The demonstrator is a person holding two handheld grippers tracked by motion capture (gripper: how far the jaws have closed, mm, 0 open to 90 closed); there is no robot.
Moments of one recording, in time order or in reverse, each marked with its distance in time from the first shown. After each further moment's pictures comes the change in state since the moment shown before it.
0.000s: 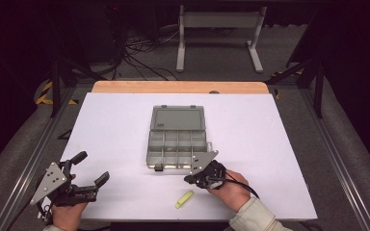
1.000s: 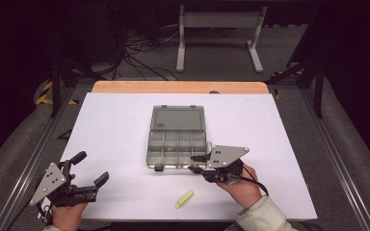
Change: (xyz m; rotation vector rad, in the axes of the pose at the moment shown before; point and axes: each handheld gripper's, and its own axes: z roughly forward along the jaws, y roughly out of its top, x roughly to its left) left arm -0.001 0.000 -0.001 -0.004 0.003 0.006; right arm 0.004 0.010 -0.065 -0.282 -0.165 -0.062
